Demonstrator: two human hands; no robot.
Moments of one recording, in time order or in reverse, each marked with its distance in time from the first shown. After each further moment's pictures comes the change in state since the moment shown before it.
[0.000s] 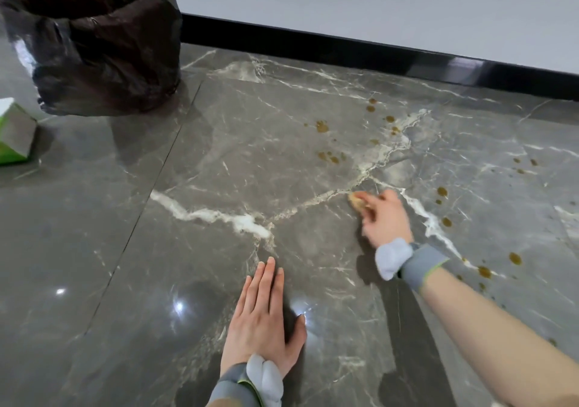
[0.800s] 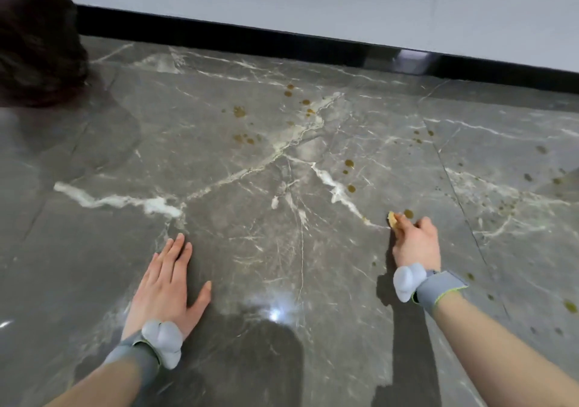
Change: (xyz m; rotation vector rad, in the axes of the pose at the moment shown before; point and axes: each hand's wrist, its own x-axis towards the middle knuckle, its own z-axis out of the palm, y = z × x) left_hand -0.001 0.006 -0.002 0.068 -0.035 -0.009; right_hand -0.103 0.173 -0.084 -0.229 0.146 0.329
